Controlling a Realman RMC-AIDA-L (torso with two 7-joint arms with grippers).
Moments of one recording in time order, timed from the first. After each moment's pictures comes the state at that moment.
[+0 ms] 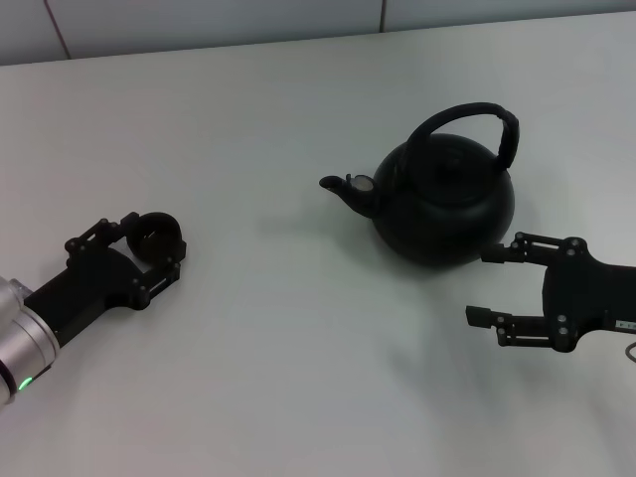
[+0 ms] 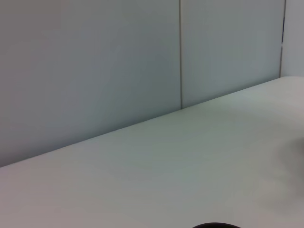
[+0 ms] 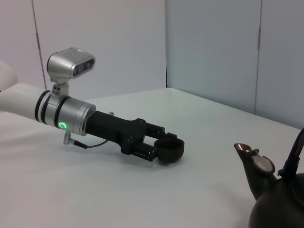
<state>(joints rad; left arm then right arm) -0.50 -2.08 0.41 0.02 1.73 1.10 -0.43 0.27 2.07 -0.62 -0.69 -2.00 -1.68 0.97</state>
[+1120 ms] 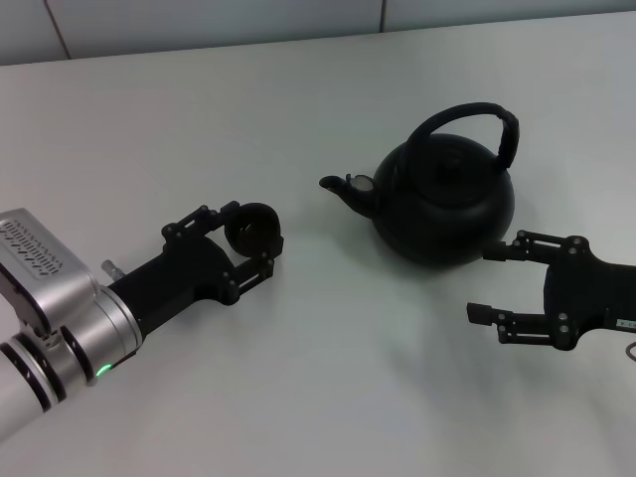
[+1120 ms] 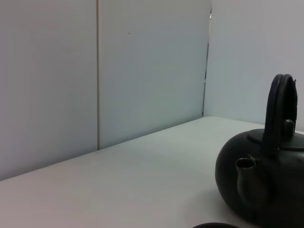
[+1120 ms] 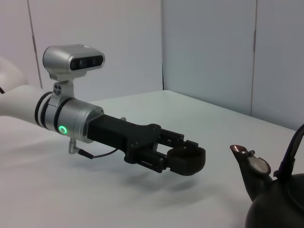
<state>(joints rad) -0.61 -2.08 0.41 -0.14 1.78 1.16 -0.42 0.27 2.07 -0.60 -0.69 -2.00 -1.68 0.97</state>
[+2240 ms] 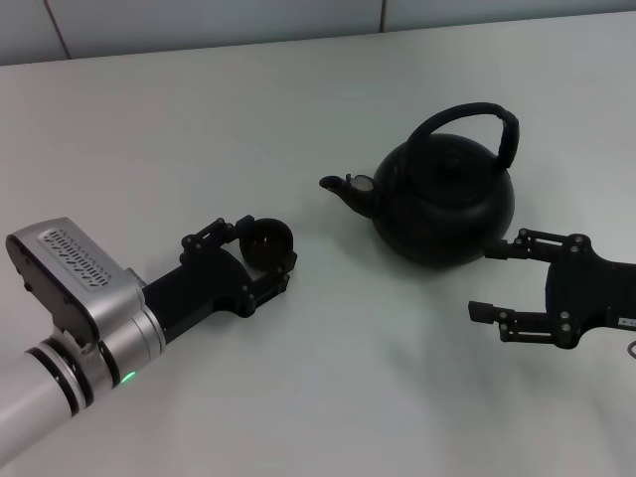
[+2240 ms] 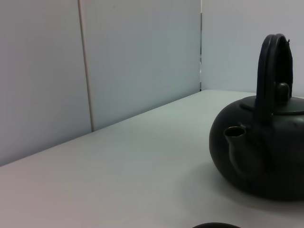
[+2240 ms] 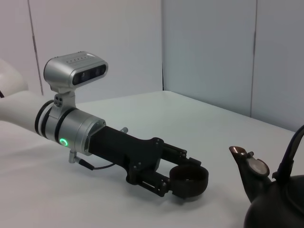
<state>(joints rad) -0.64 -2.08 0.36 -0.24 1.78 1.05 -0.26 0.27 2.07 -0.60 -0.69 -2.00 -1.68 0.97</state>
